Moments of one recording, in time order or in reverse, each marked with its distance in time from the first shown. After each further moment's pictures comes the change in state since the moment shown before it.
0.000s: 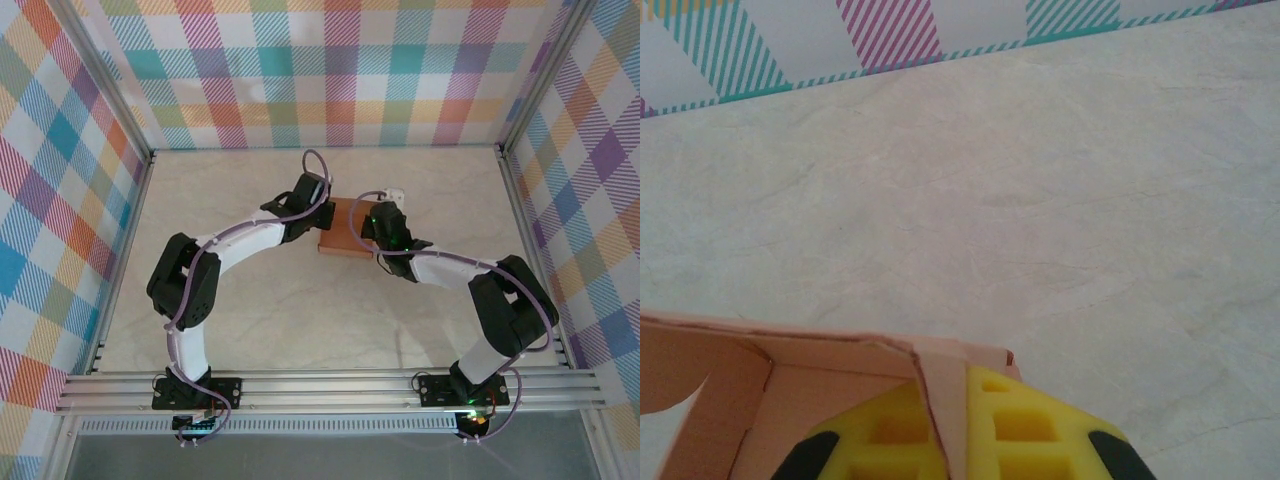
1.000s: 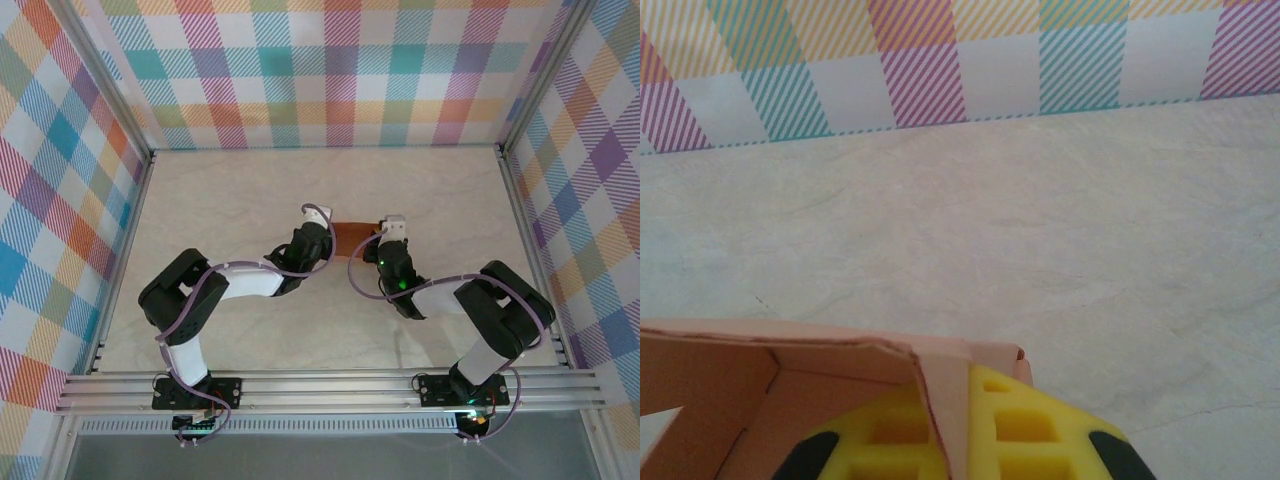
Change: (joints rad) left arm -0.137 -0.090 -0.487 0.679 -0.233 0.038; right arm 0.096 0.018 -0.344 0.610 0.113 -0.155
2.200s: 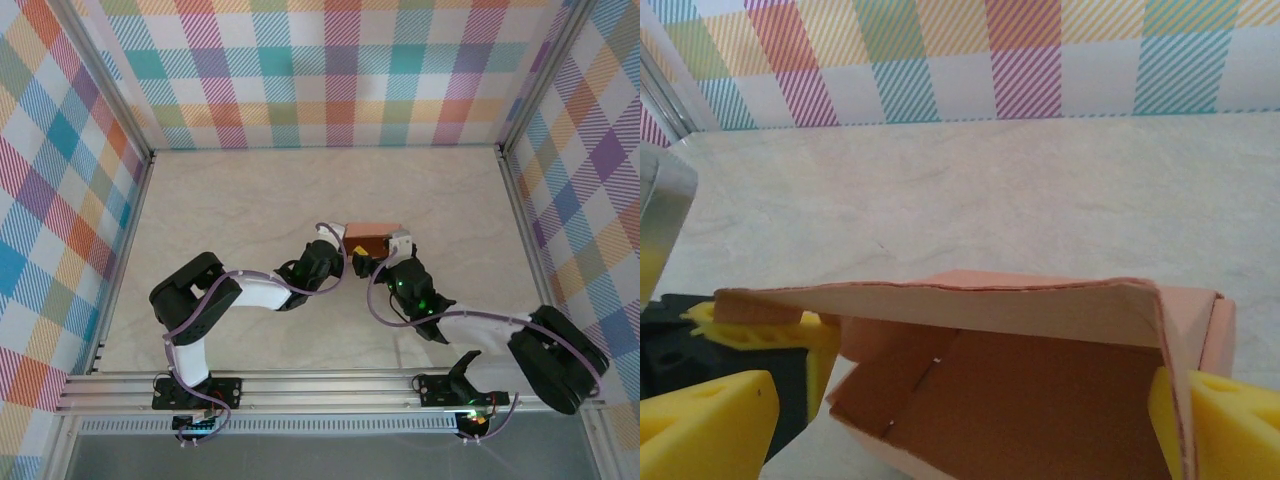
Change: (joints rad) left arm -0.092 0.042 -0.053 0.115 0.011 0.035; right arm 0.063 -0.402 -0.163 -0.212 -0.150 -0.019
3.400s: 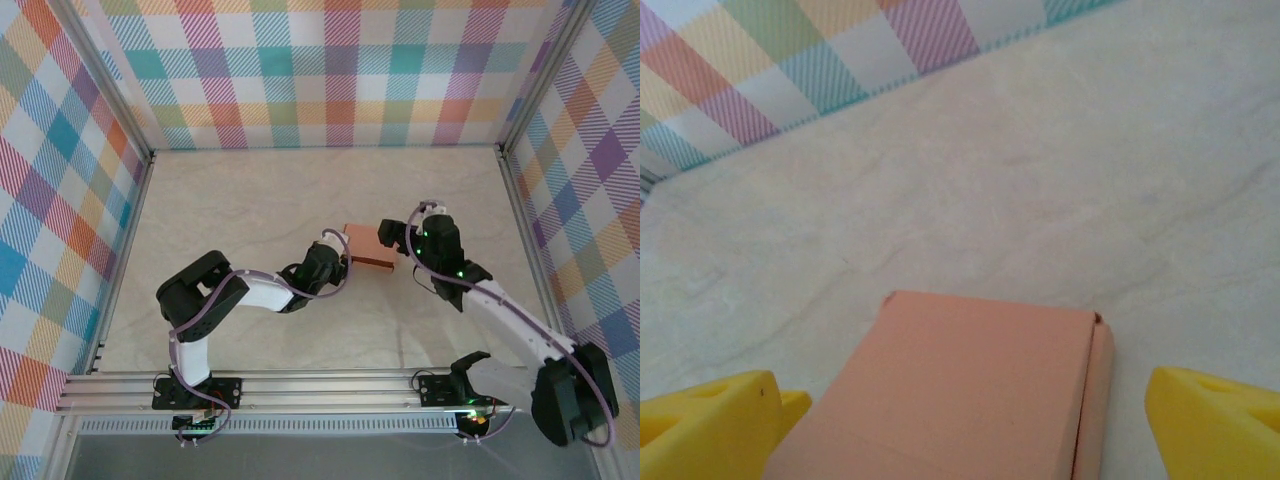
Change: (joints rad) left arm -0.006 0.024 -0.026 -0.039 0.011 0.078; right arm -0.316 -0.095 0.345 -0.703 -0.303 0.285
